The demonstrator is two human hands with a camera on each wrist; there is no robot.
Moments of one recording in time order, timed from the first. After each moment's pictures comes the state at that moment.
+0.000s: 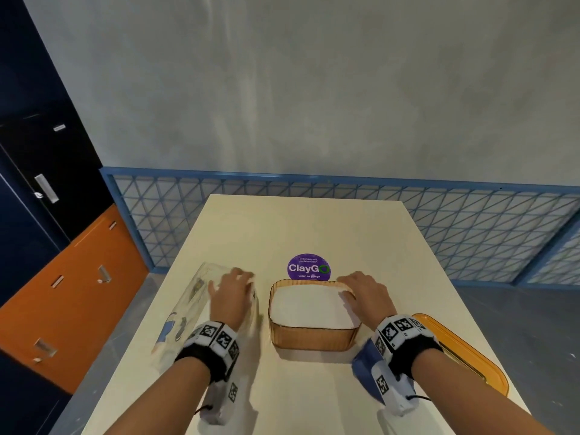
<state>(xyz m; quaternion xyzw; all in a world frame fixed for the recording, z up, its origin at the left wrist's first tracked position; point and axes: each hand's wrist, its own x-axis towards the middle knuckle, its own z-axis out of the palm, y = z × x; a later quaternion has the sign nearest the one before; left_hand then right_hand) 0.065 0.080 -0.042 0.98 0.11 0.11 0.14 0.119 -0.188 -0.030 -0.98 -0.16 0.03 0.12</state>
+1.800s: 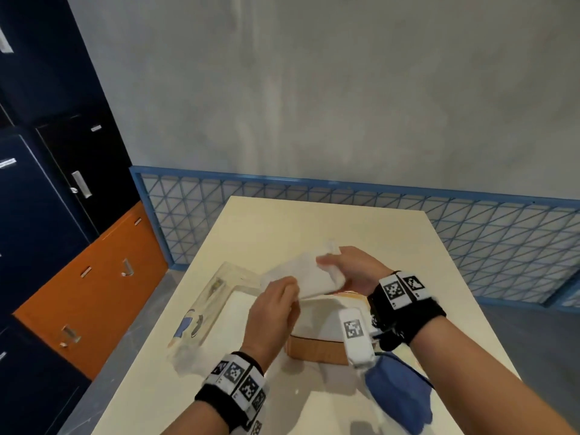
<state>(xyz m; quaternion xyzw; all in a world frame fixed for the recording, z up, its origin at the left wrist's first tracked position) 0.027 0.032 -0.016 0.93 -0.08 0.30 0.19 0.124 -0.117 0.081 -0.75 -0.03 0.30 0.59</state>
